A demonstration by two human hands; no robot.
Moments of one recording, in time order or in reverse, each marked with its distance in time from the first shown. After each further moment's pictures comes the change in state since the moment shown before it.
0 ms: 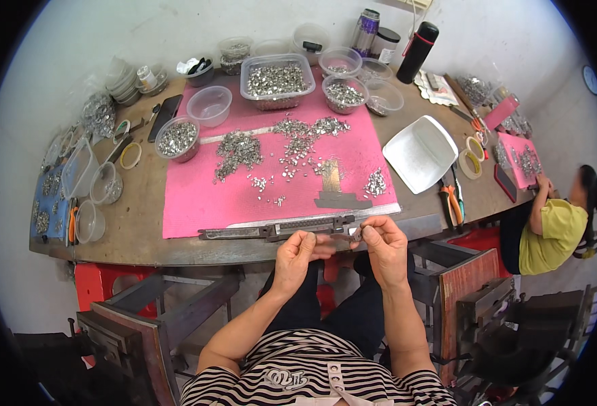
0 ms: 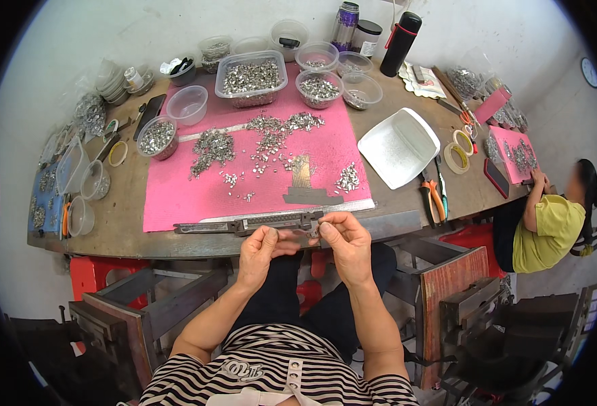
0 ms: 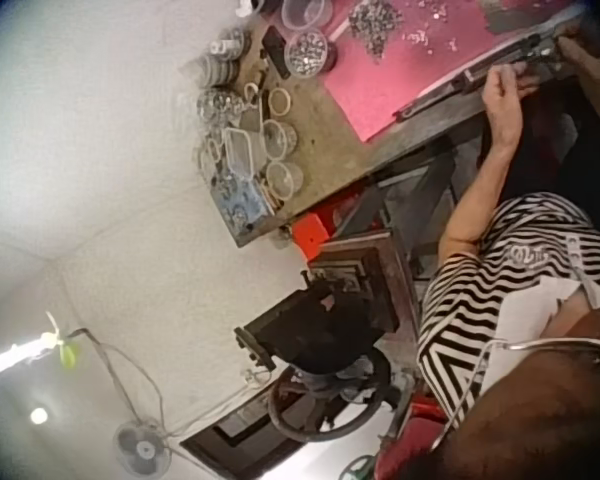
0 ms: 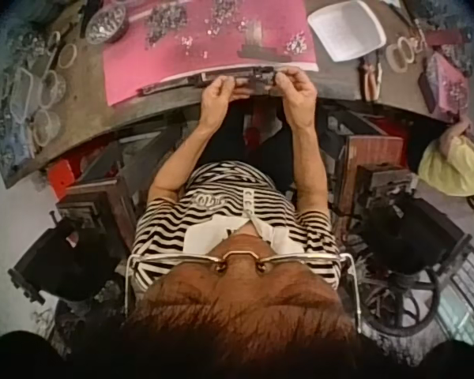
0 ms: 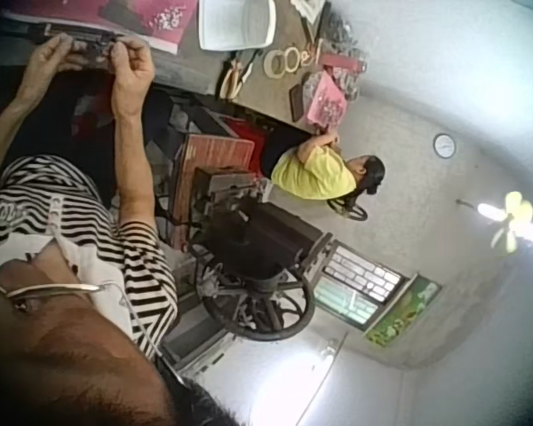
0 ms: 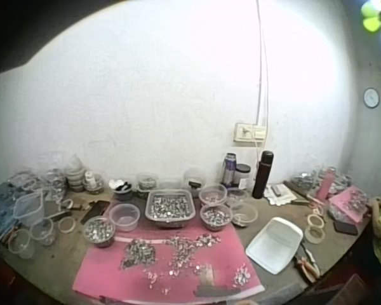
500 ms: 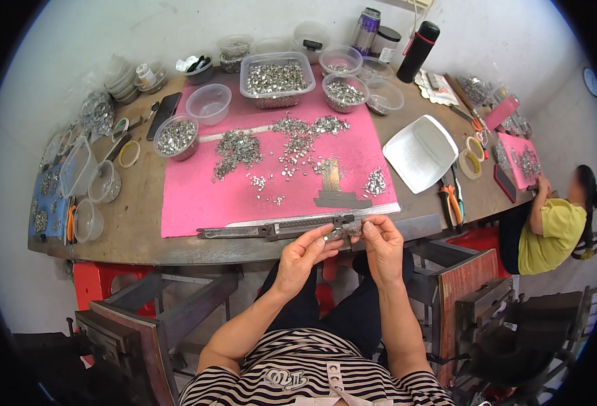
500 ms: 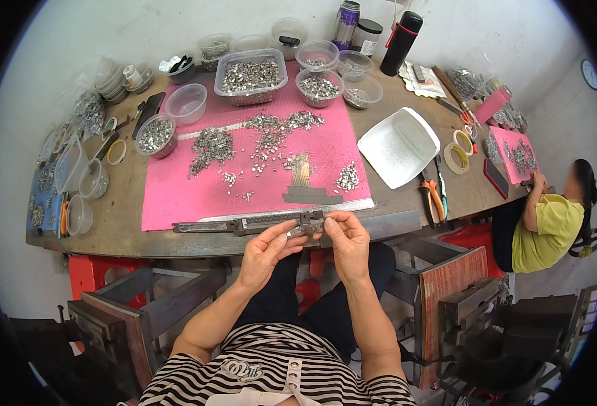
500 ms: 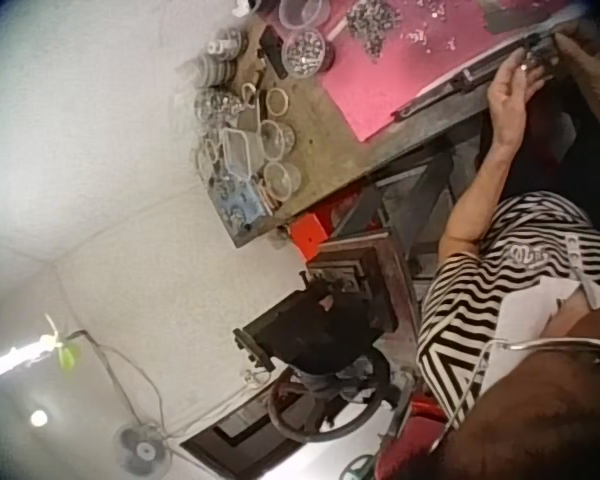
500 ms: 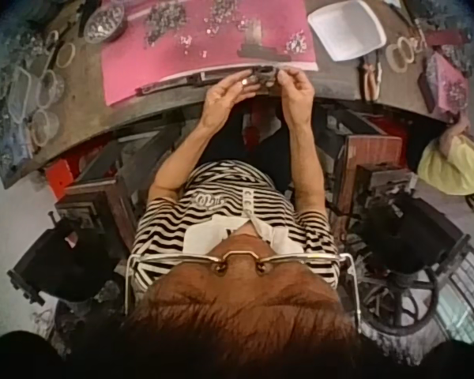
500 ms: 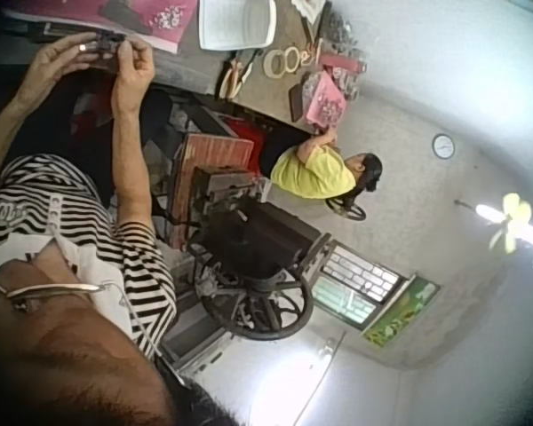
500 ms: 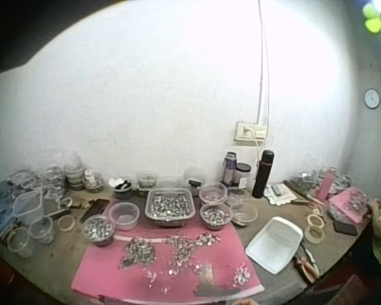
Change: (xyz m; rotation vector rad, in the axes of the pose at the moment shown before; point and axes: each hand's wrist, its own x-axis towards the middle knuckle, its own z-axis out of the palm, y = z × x) left_hand 0.000 0.004 0.011 -0.163 -0.080 -0.062; right_hand 0.002 0.018 -0.011 0.050 0.088 0.015
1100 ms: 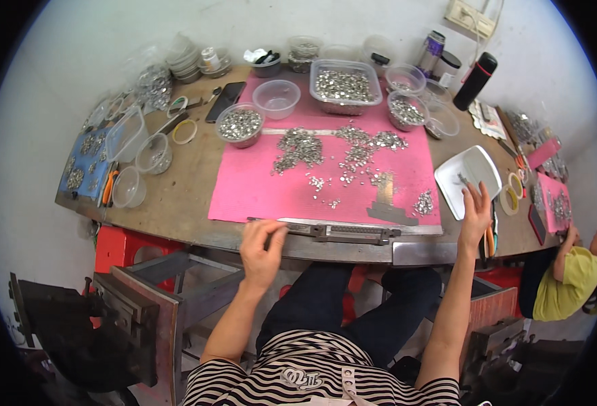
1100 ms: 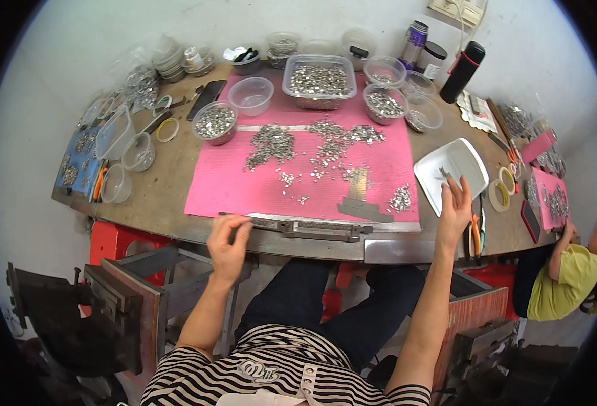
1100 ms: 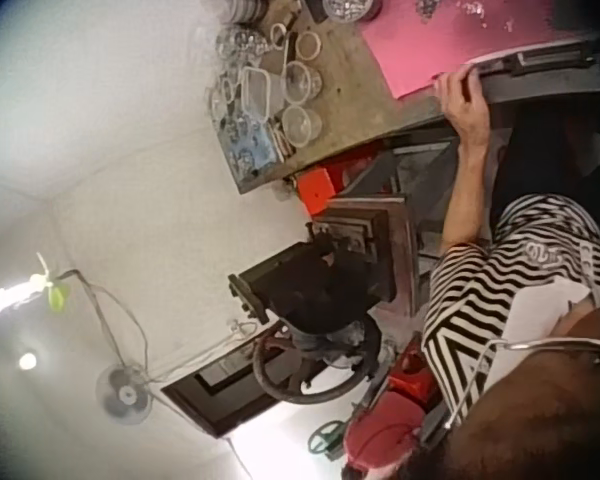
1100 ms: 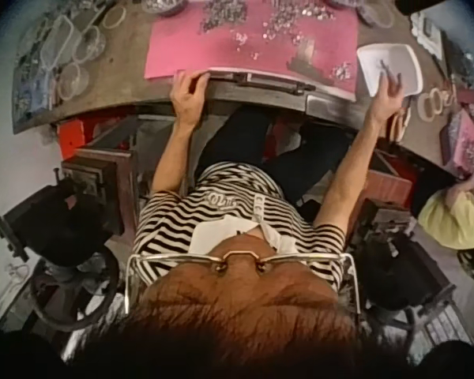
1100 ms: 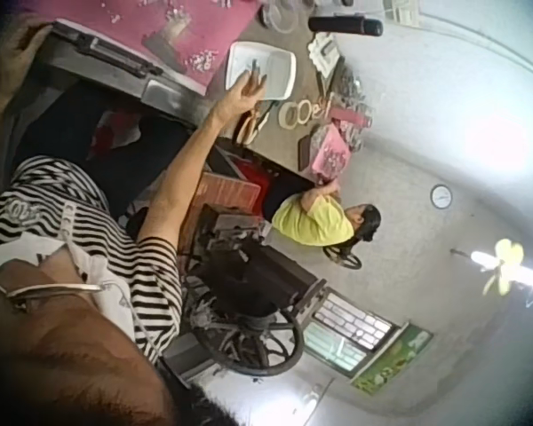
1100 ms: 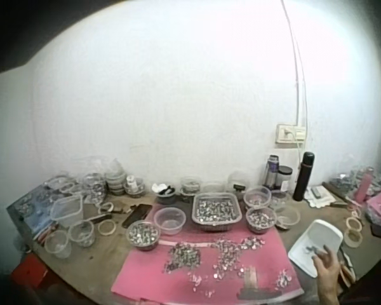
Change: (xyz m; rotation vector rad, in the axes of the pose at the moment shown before) left_hand -0.049 0.068 -0.093 1.200 0.691 0.693; right_hand 0.124 -0.041 -0.104 -0.596 0.363 -0.452
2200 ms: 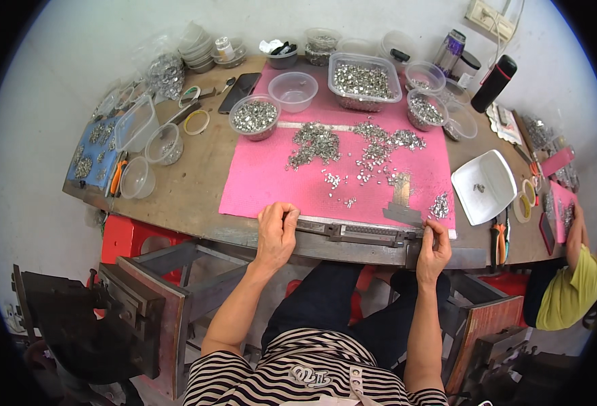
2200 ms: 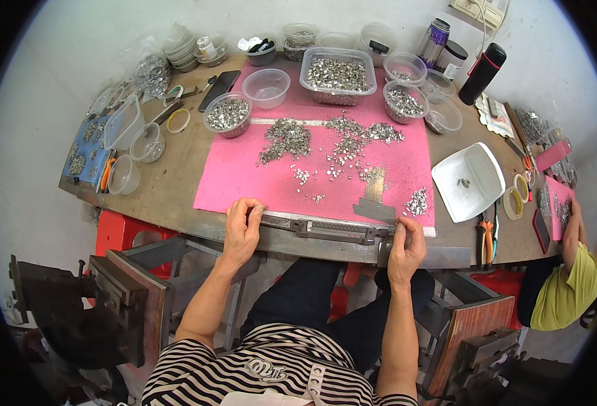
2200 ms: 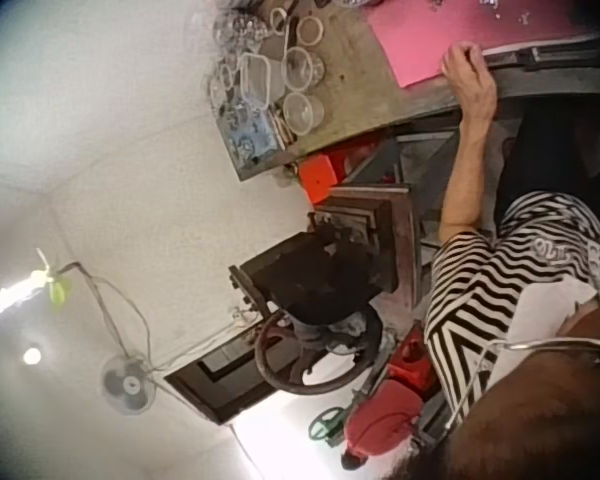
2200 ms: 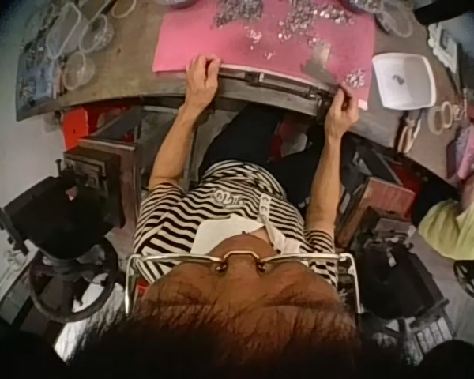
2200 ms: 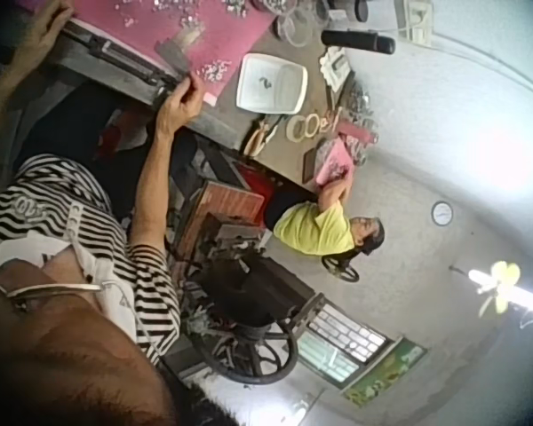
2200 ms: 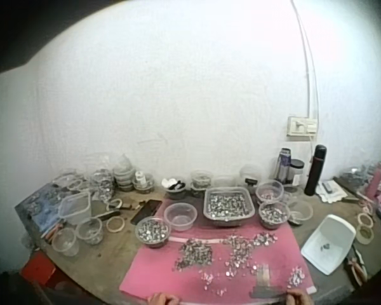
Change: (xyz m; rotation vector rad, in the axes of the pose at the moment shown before) left_hand 0.018 -0.021 0.011 0.010 -0.154 -0.080; right_hand -0.130 0.004 0.059 -0.070 -0.217 -0.056
